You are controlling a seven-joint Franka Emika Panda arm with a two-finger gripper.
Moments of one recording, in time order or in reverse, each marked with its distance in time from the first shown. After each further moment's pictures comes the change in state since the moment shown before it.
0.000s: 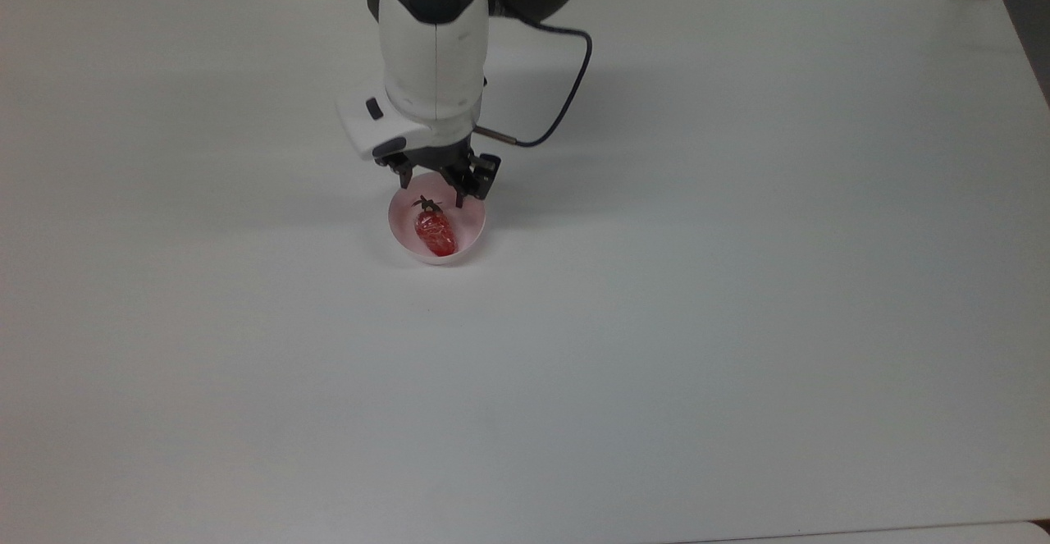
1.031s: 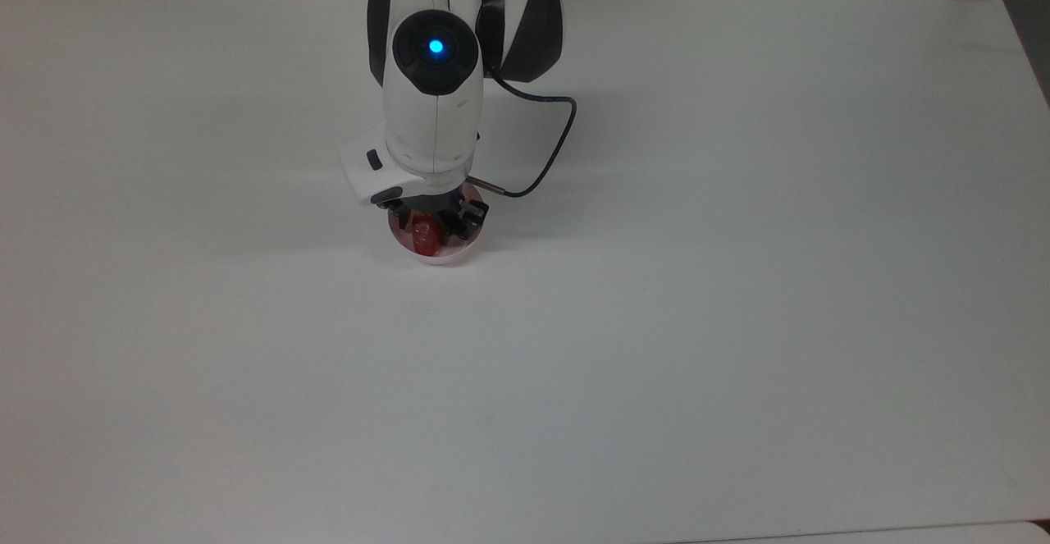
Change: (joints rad) arm -0.015 0.104 -0.002 -0.002 -0.038 0.118 0.037
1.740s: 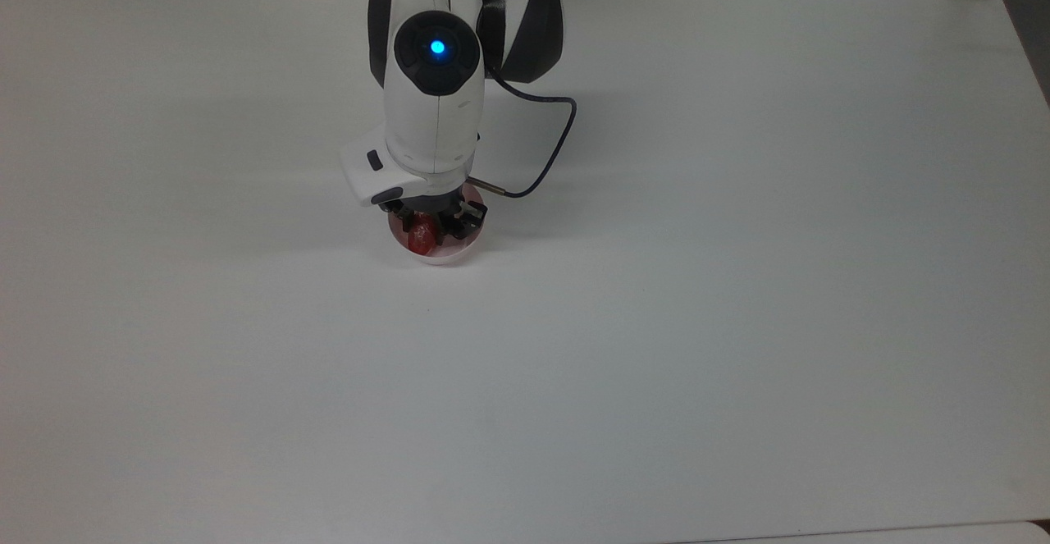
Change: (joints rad) arm 0.001 -0.001 0.000 0.005 -0.005 0.001 0.000
